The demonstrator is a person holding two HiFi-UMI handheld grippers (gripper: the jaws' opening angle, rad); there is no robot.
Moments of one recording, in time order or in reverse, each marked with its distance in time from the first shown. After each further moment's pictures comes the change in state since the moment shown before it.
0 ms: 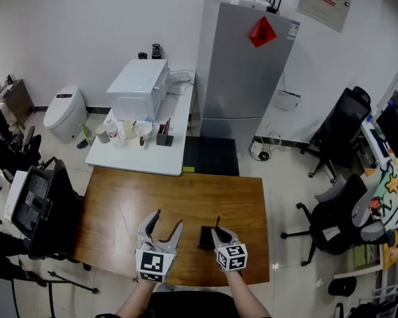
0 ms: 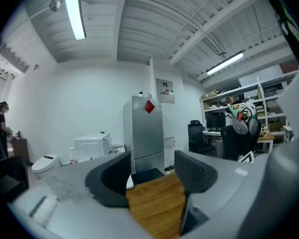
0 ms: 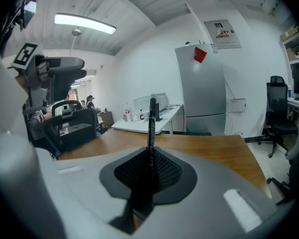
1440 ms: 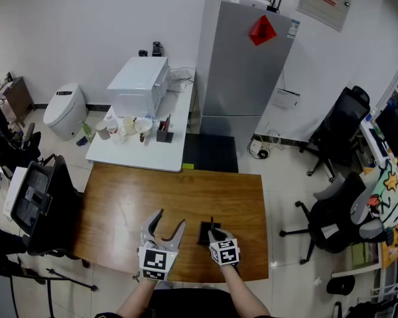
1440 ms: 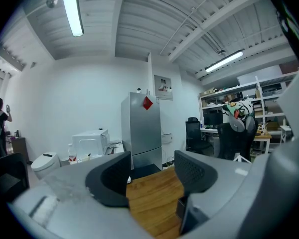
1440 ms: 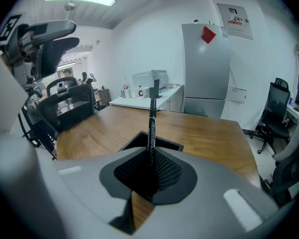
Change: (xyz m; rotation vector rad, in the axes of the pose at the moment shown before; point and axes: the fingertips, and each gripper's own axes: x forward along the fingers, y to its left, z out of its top) left arm -0.006 -0.013 -0.013 0.002 0.041 -0.021; right arm 0.010 0.002 -0.054 -0.056 0.275 -0.056
